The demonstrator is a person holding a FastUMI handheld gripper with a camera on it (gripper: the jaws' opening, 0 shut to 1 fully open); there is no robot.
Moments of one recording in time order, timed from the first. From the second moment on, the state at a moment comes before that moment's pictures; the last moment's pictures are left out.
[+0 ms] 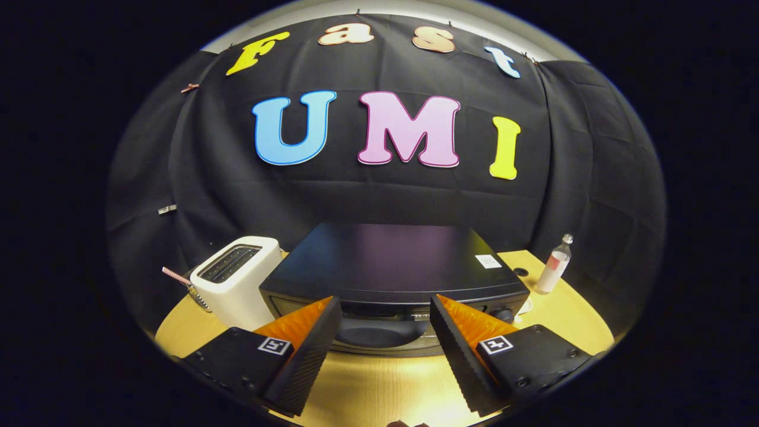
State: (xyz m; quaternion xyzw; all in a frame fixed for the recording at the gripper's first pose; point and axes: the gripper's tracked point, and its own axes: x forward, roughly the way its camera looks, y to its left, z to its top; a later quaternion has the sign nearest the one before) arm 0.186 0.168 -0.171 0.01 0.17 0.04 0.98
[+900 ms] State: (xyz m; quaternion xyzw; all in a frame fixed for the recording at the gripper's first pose) arm 0.126 0.165 -0.223 0.01 0.22 0.04 0.98
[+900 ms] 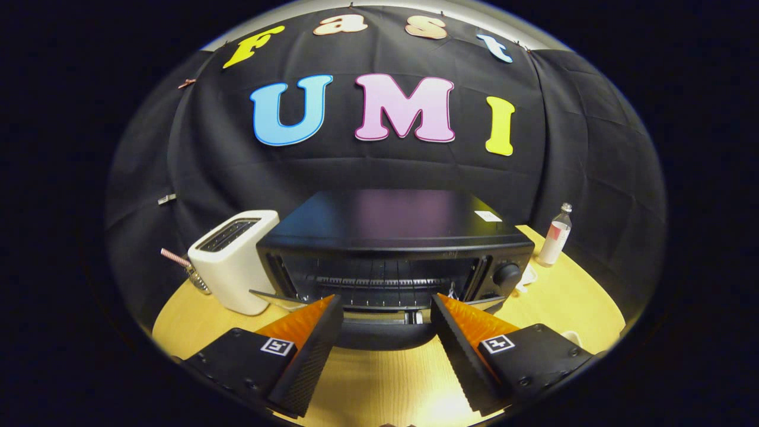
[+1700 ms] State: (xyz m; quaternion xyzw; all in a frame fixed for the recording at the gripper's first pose) arm 0.044 0.141 -0.310 -0.02 0.33 0.11 0.94
